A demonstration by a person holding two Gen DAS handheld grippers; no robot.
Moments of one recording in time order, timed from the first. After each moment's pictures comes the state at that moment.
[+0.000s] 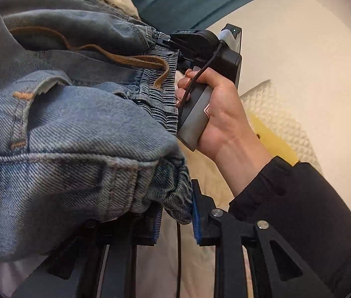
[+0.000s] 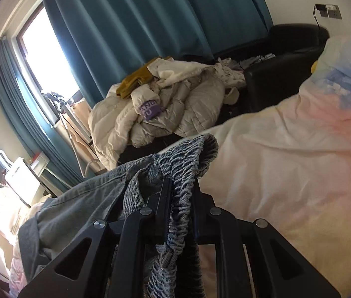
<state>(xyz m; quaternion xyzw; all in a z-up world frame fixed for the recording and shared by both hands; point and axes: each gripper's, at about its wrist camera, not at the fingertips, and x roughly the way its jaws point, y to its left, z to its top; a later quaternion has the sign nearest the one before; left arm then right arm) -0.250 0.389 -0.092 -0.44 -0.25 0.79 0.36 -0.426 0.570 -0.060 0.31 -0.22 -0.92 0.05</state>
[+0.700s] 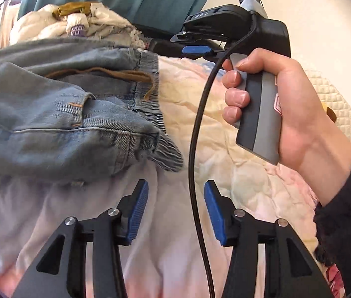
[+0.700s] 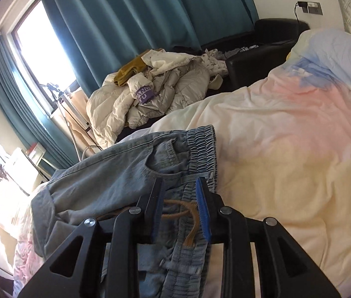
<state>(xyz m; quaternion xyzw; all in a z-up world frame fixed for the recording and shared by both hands) -0.138 0.350 -0.048 -0.40 -0.08 0.86 0.31 -0.282 0.552 -0.003 0.34 -0.21 -0.92 0.03</state>
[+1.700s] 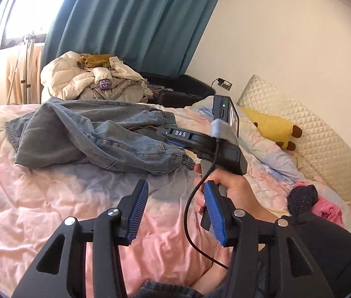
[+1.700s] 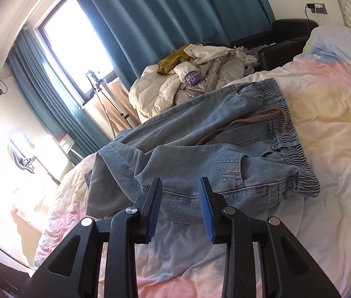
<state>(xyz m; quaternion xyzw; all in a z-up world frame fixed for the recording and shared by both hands) -0.011 0.100 0.070 -0.31 -0.09 0.90 0.30 -0.129 0.351 0.004 0.32 -0.23 -0.92 0.07</state>
